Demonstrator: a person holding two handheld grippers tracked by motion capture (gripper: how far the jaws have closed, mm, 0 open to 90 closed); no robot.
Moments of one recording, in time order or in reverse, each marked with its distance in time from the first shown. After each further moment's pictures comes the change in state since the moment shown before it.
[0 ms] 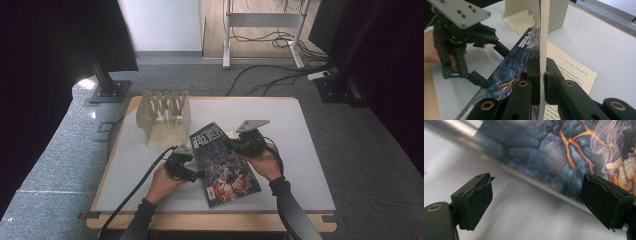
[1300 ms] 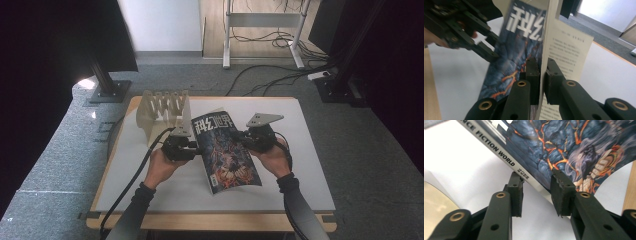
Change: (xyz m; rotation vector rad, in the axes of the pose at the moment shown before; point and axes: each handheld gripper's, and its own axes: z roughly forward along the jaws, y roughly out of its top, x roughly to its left) left arm -0.015 0.064 -0.060 -0.086 0.081 0.081; right arm -0.006 0.014 -0.035 -0.097 -0.031 -0.030
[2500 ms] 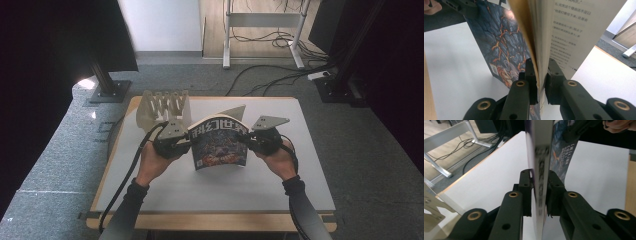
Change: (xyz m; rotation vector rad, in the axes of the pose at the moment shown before) left arm -0.018 0.026 -0.045 -0.168 0.069 0.195; right arm -0.002 -0.009 -0.012 0.004 -0.025 -0.039
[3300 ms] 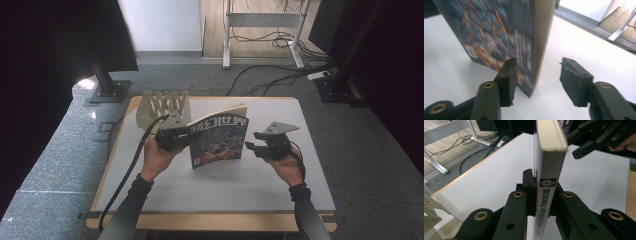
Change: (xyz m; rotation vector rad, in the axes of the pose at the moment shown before) left arm 0.013 0.005 0.006 -0.015 -0.017 -0.066; right arm -0.021 -0.045 -0.002 0.024 -0.105 0.084
